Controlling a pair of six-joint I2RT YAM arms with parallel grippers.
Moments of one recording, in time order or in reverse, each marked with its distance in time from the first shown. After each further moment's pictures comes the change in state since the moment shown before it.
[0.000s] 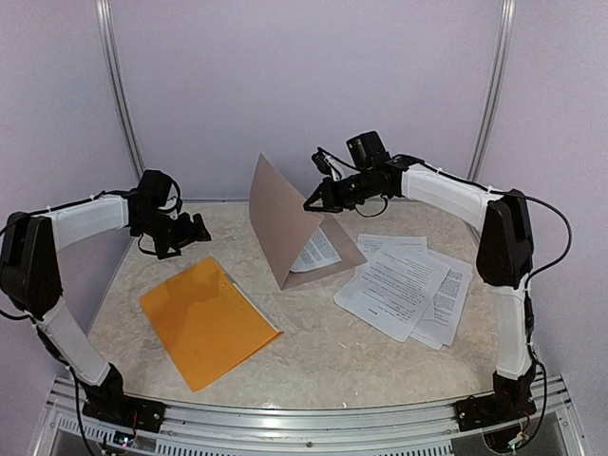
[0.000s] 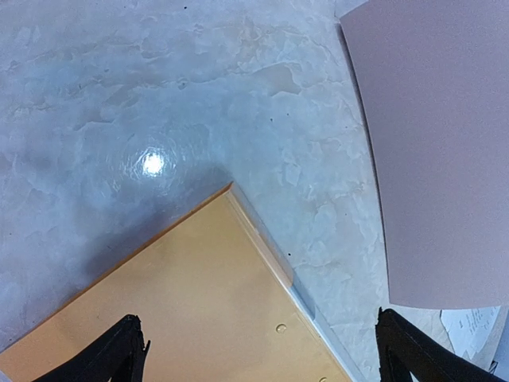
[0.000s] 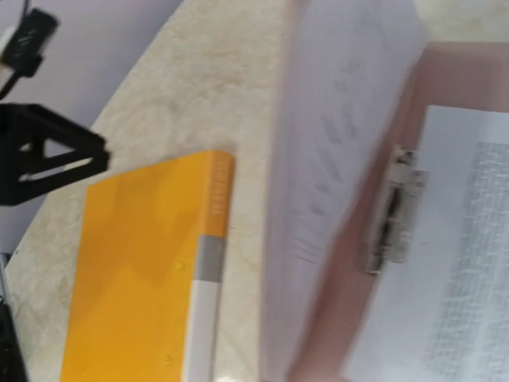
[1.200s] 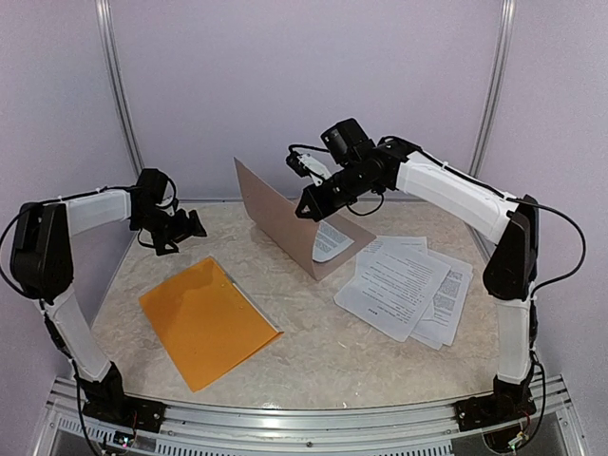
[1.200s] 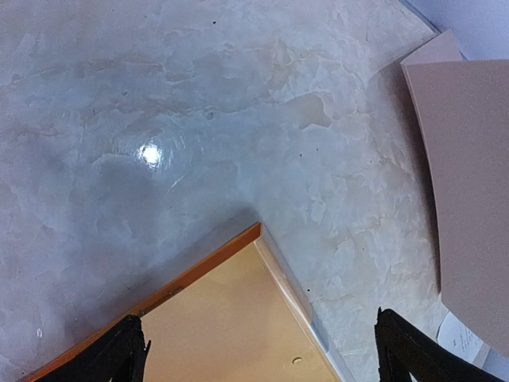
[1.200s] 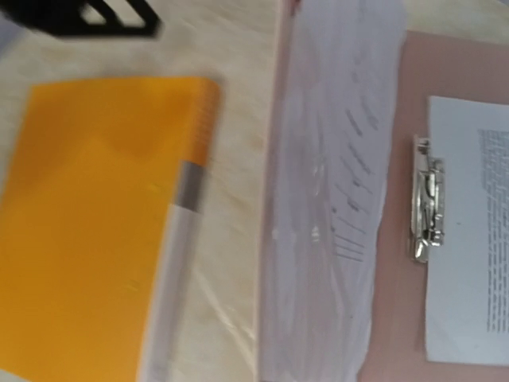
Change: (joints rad) left arm 0.083 0.136 0.109 -0.014 0.054 0.023; right arm 0.180 -0.076 0.126 -0.327 0.340 -0.269
